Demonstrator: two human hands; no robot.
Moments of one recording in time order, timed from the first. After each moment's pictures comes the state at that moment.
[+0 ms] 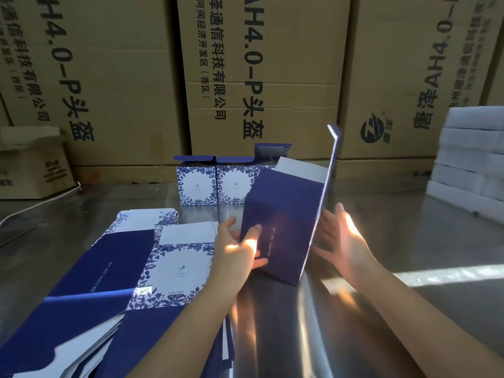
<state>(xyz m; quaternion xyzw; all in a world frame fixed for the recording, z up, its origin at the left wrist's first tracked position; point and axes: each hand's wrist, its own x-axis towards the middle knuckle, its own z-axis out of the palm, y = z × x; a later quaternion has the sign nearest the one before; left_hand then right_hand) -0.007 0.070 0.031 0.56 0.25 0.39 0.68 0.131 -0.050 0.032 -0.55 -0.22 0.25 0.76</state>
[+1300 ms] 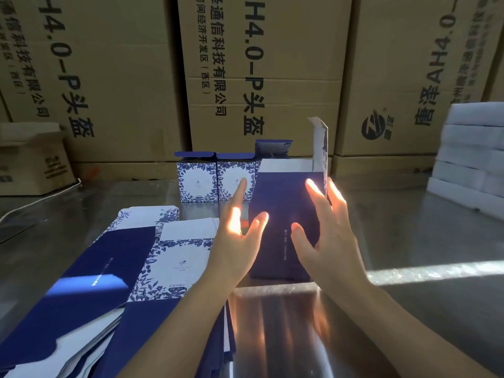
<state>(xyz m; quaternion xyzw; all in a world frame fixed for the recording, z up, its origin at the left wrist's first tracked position) -0.021 0.068 0.039 0.77 0.15 0.41 0.47 0.068 -0.053 0.037 -0.72 -0.46 -0.26 0.46</state>
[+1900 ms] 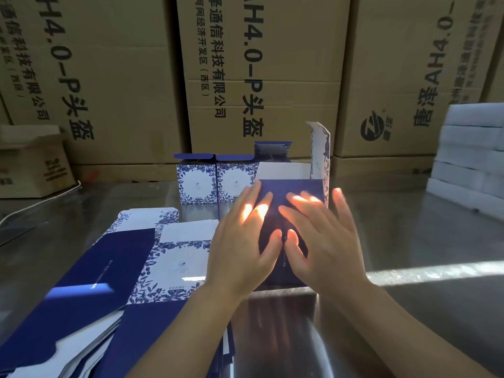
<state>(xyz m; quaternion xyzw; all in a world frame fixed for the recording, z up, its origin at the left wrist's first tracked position) -0.027 0.060 0.040 0.87 0.12 0.47 0.08 0.075 -0.053 0.039 -0.64 -0.50 -0.52 0.27</state>
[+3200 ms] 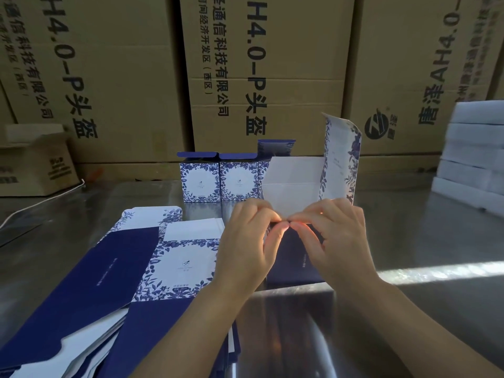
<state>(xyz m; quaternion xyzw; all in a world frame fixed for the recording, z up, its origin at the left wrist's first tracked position) -0.021 0.061 0.038 0.81 0.04 0.57 0.12 0.077 -0.054 0.046 -0.64 -0.50 -0.44 0.38</state>
